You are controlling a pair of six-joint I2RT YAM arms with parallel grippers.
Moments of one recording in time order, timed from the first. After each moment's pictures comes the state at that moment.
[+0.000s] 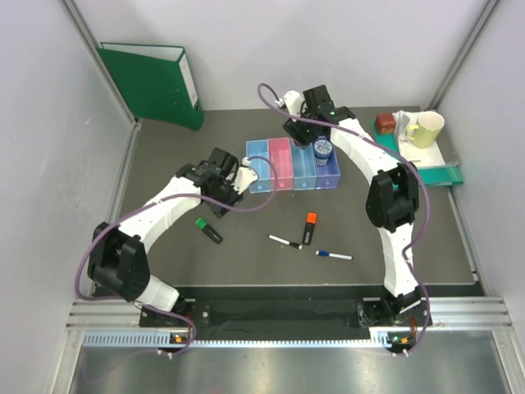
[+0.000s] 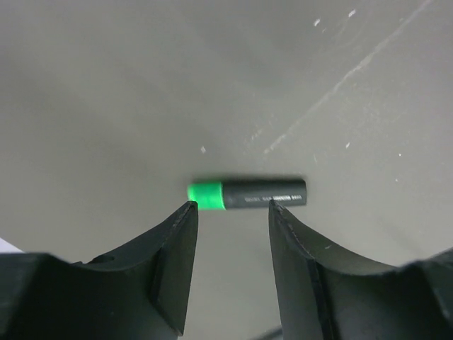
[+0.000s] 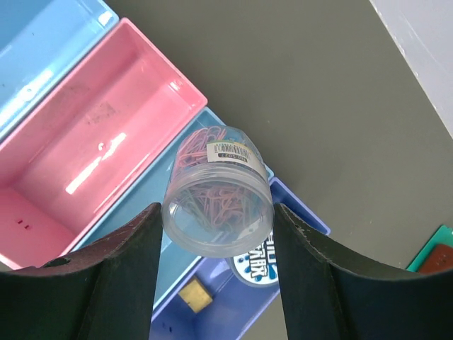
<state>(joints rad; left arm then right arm) -0.49 1.47 1.16 -0.82 -0.05 0.45 0.43 2.18 2.07 -0.67 -0.08 -0.47</state>
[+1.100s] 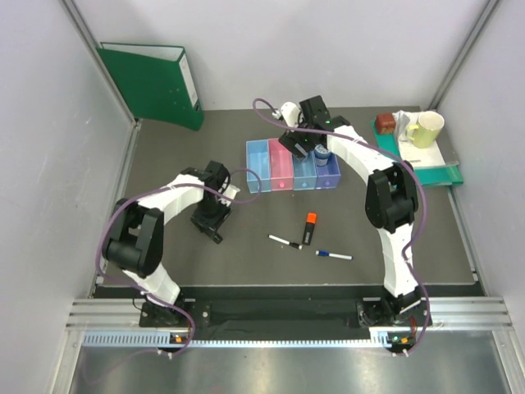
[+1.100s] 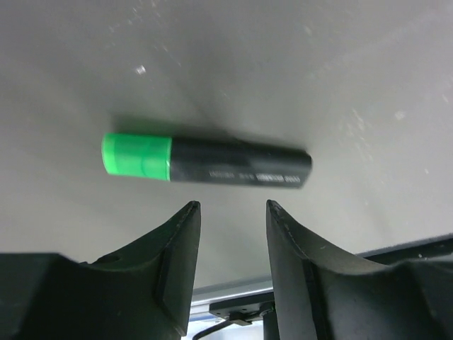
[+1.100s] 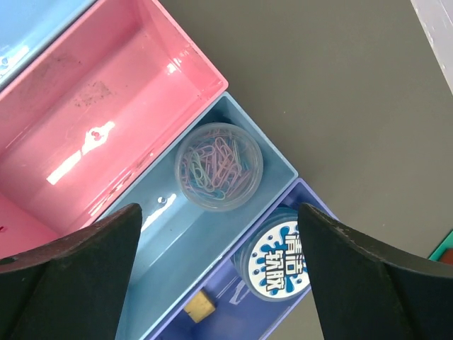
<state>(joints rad) -0.36 1.65 1.07 -0.92 -0.02 0.20 0.45 2.17 1.94 -0.58 -0.05 -0.51</state>
